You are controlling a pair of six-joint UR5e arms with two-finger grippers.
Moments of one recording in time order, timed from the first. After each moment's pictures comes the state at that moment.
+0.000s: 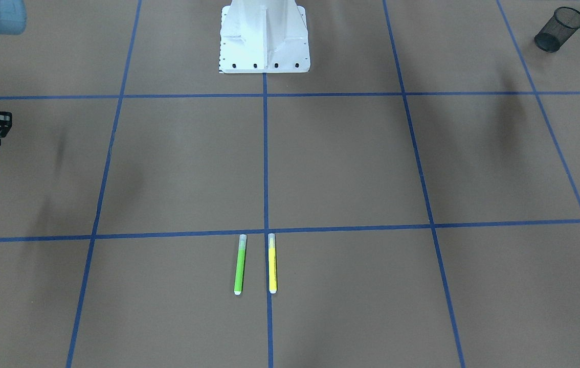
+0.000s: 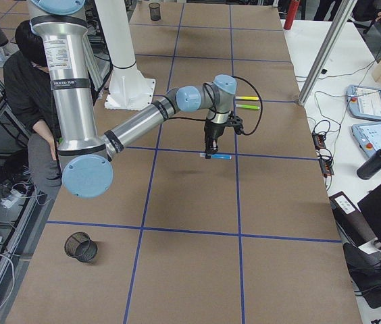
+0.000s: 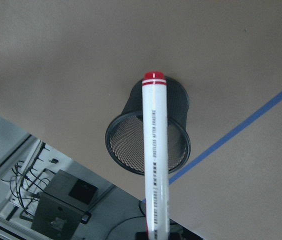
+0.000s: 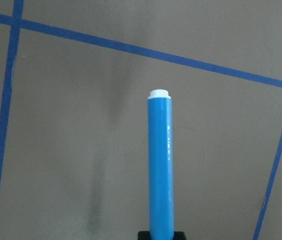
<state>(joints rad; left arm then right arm) -1.79 -0.99 -1.92 -0.66 -2.25 0.20 1.05 -1.44 2.02 -1.97 2.10 0.36</state>
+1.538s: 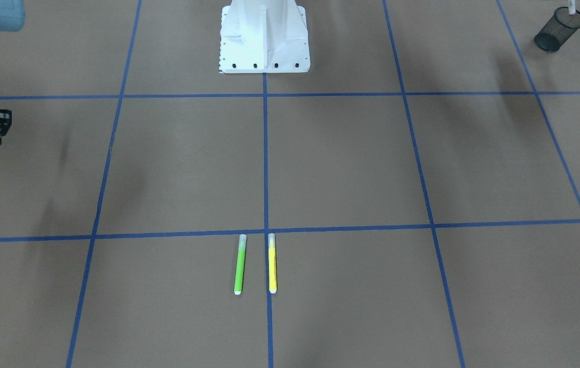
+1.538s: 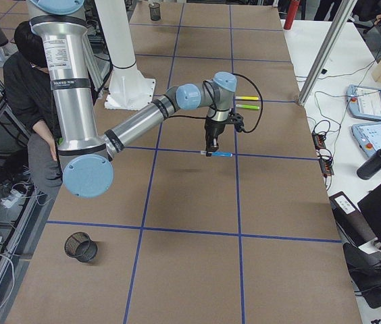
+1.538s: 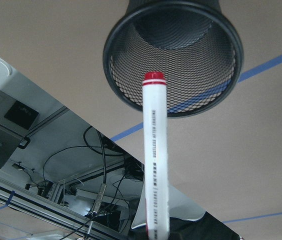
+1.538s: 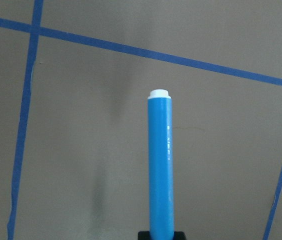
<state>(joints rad) -1.82 -1.00 -1.73 -0.56 -2.34 0.31 1.05 -1.44 2.03 -1.97 2.10 0.37</state>
